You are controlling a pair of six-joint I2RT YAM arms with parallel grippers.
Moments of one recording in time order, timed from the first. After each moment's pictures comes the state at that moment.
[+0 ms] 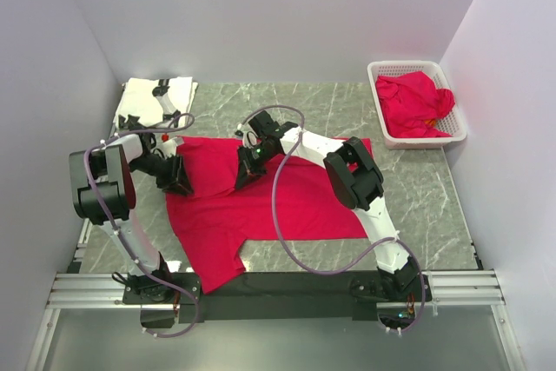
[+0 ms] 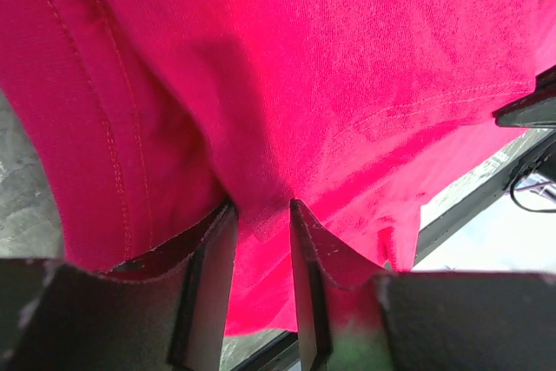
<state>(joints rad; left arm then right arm) 0.21 1.86 1.12 -0.84 0.62 0.19 0.70 2.33 1.81 -0.57 -0.77 0.48</state>
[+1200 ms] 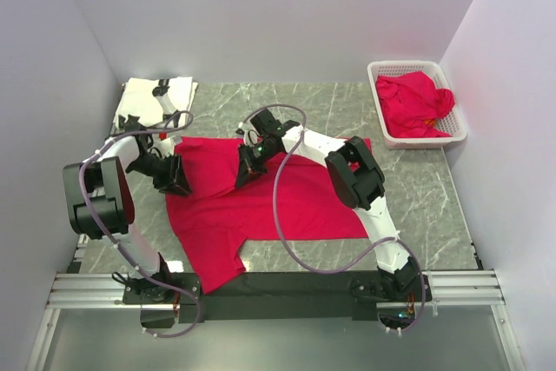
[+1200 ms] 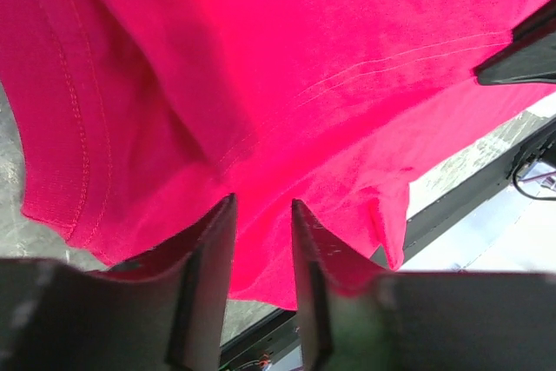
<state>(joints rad) 0.21 1.73 1.09 -0.90 0.61 0.20 0.69 2.33 1.81 -0.57 -0.80 0.48</state>
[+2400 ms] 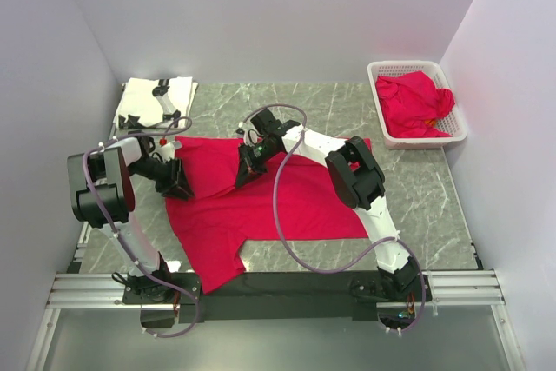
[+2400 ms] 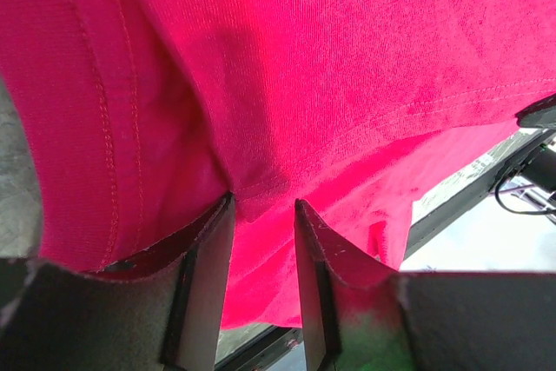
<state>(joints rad) 0.23 1.84 1.07 -0.83 0.62 0.15 0.69 2.33 1.81 -0.56 -0.82 0.49</state>
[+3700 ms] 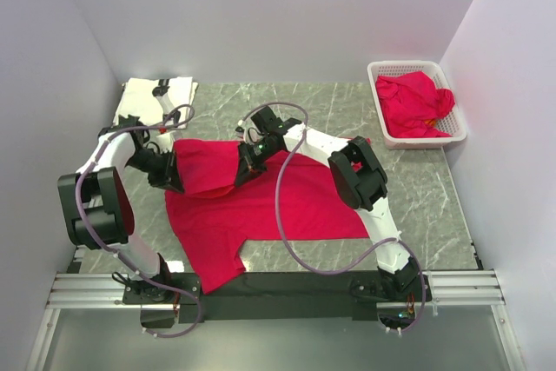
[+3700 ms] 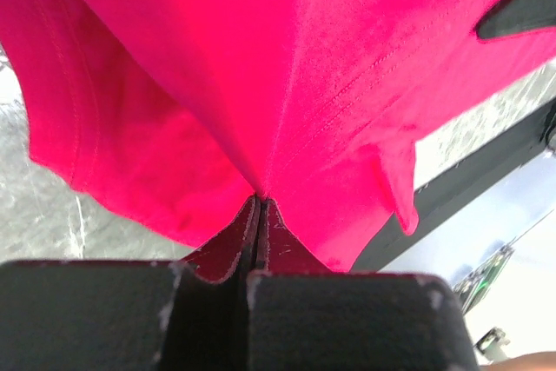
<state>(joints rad) 0.21 1.65 1.15 -1.04 0.58 0.32 0.69 2.30 1.81 -0.58 -0.85 0.48</state>
